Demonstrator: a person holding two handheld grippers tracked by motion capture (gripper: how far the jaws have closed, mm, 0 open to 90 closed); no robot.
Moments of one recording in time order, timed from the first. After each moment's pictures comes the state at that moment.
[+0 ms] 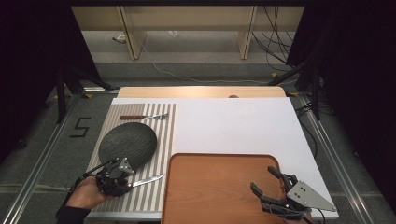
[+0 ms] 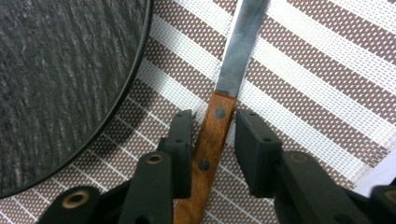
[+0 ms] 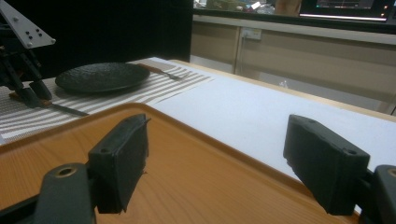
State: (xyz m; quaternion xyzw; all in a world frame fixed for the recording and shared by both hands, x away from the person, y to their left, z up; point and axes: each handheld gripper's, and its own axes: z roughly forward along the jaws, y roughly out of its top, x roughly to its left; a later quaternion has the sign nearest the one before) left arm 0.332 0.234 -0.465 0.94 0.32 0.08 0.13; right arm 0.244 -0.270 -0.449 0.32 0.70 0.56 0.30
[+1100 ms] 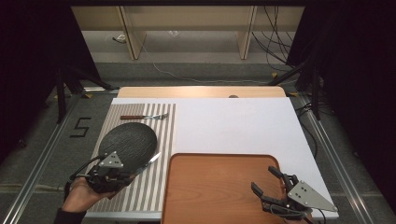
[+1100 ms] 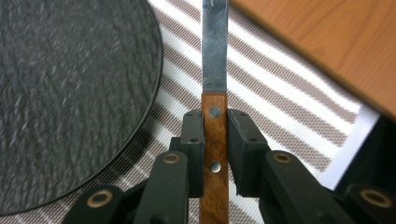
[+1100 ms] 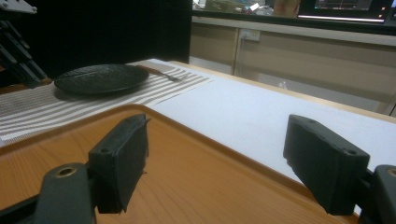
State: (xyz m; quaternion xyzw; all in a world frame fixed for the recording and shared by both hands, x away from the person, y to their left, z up) left arm 0.319 0.248 -0.434 0.89 0.33 0.09 0.28; right arm 0.244 -0.270 -0.449 0.32 0.70 0.57 0.30
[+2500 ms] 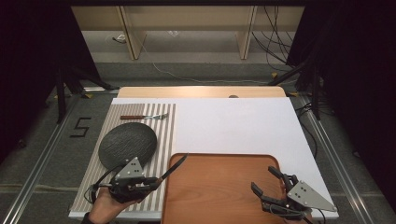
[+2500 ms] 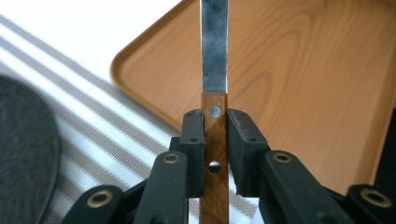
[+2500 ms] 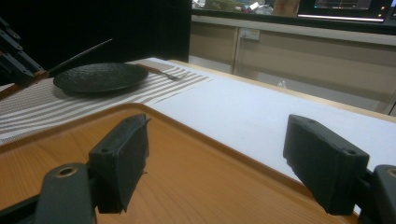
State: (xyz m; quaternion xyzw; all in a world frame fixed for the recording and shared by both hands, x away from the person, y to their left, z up) left arm 0.291 0.180 -0.422 0.87 0.28 0.08 0.39; right arm 0.244 -0.270 -0.449 0.32 0.70 0.56 0.30
